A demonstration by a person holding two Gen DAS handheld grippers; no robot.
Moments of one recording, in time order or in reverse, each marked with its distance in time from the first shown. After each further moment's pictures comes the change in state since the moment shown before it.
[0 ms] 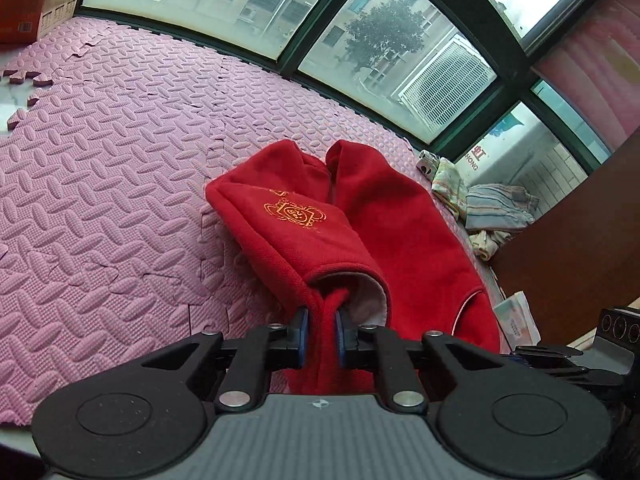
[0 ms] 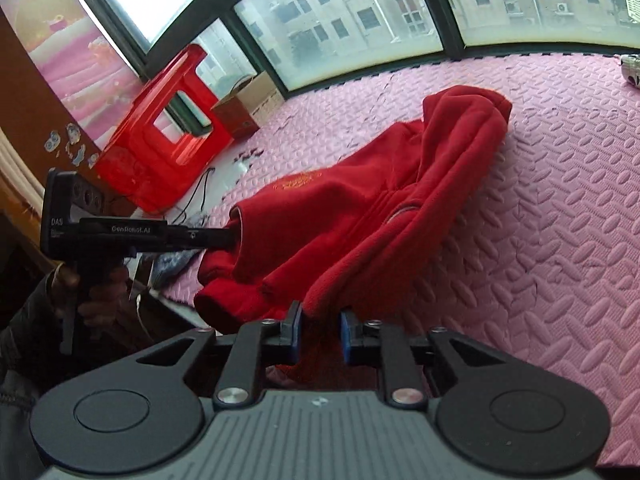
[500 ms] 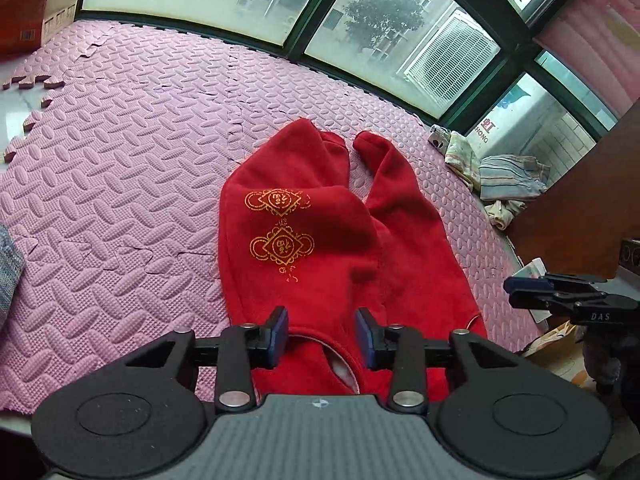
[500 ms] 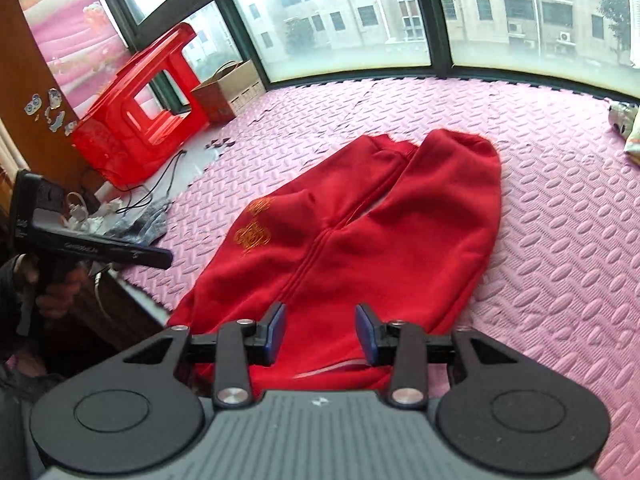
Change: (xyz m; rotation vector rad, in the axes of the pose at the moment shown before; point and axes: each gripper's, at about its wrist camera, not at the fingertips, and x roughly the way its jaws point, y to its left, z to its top) left arm -0.014 0.007 -0.003 0.065 0.011 0.066; right arm -0.014 -0.024 0.043 -0.088 -0.035 -0.159
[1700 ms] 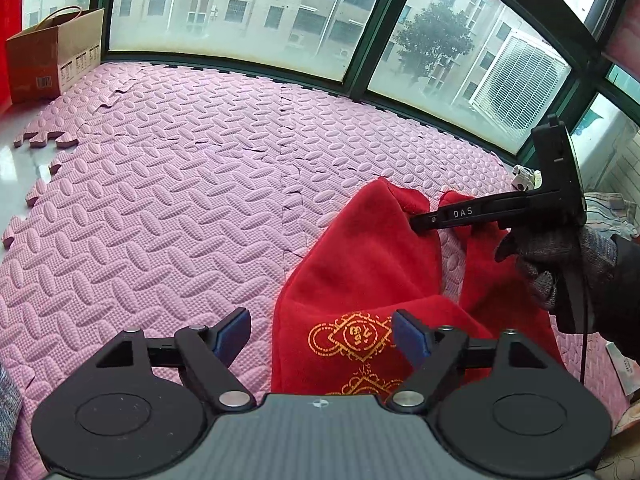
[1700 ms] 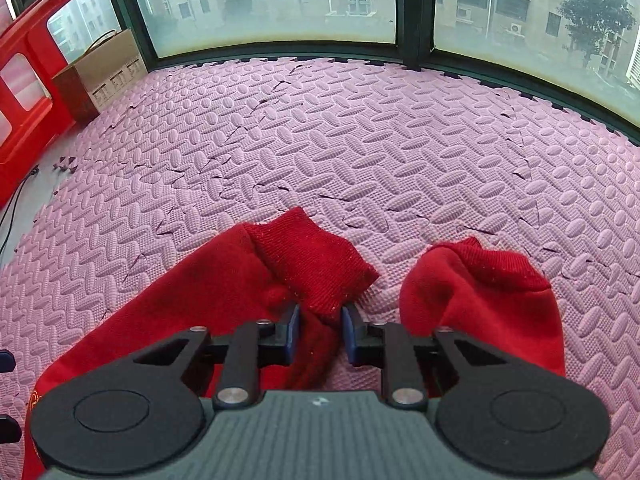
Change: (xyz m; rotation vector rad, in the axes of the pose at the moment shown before) left arm 0.092 0.023 0.077 0.005 -0.104 0.220; right arm 0.256 -0.049 0.158 -0.076 0.112 -0.230
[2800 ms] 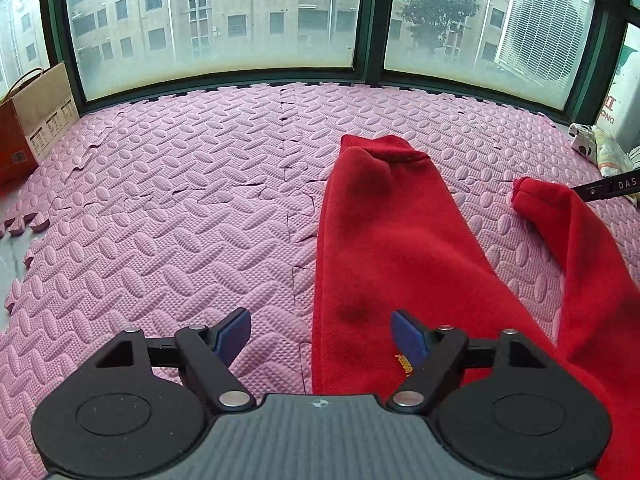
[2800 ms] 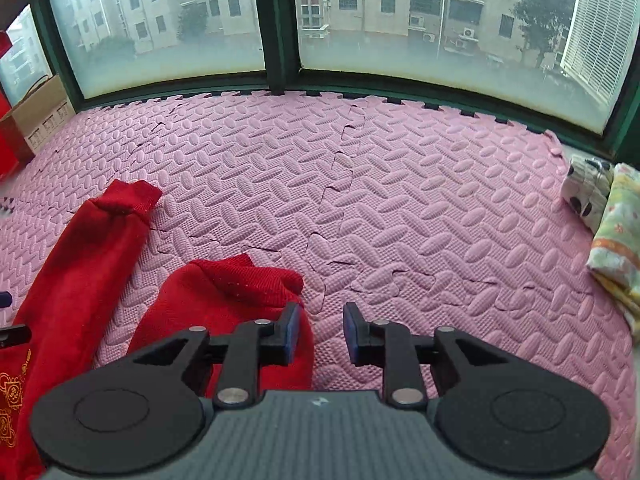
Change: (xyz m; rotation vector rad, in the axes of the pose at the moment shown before) left arm 0.090 -0.027 0.039 0.189 0.017 0.182; right arm -0.035 -0.141 -0.018 0.151 -0.034 -0.085
